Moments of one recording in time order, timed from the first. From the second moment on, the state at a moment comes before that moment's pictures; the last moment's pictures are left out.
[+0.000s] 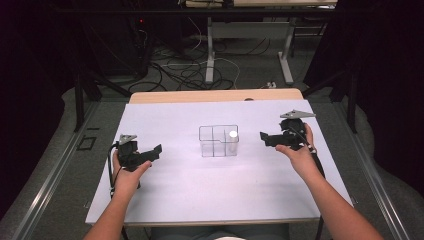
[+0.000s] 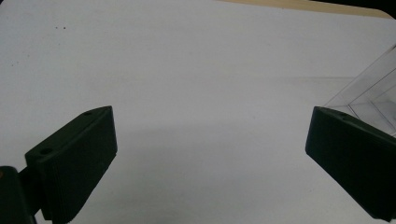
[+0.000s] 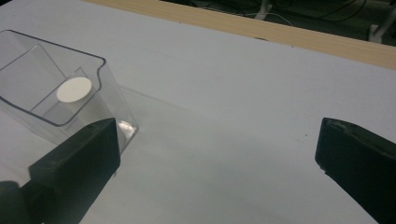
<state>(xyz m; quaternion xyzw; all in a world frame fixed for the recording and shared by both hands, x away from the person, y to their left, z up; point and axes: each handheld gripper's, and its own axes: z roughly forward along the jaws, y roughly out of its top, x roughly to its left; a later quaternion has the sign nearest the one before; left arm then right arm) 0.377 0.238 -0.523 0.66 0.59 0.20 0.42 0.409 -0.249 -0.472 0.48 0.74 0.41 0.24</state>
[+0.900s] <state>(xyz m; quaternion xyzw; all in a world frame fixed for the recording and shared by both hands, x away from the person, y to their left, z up) 0.378 0.240 -0.525 0.66 0.59 0.20 0.41 0.409 -0.311 -0.516 0.55 0.71 0.38 0.23</state>
